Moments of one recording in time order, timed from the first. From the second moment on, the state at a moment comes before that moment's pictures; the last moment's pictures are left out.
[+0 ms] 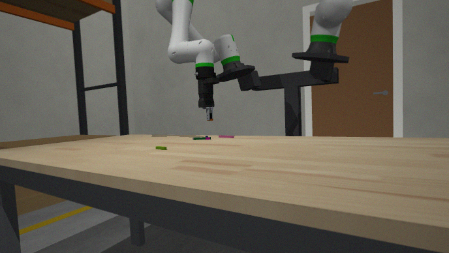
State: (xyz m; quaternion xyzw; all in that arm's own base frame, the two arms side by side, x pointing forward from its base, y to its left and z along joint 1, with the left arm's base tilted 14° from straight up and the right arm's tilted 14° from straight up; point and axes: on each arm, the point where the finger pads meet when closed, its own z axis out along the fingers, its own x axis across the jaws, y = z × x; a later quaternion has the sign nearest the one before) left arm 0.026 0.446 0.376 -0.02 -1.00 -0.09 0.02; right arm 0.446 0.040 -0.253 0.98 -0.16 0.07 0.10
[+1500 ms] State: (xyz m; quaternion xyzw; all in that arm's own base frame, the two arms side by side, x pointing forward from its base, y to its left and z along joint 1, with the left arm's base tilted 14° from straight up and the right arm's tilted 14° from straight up) left arm 0.026 0.446 0.376 -0.02 -1.00 -0.09 0.02; right arm 0.469 -0.081 -0.212 0.98 -0.16 0.07 0.10
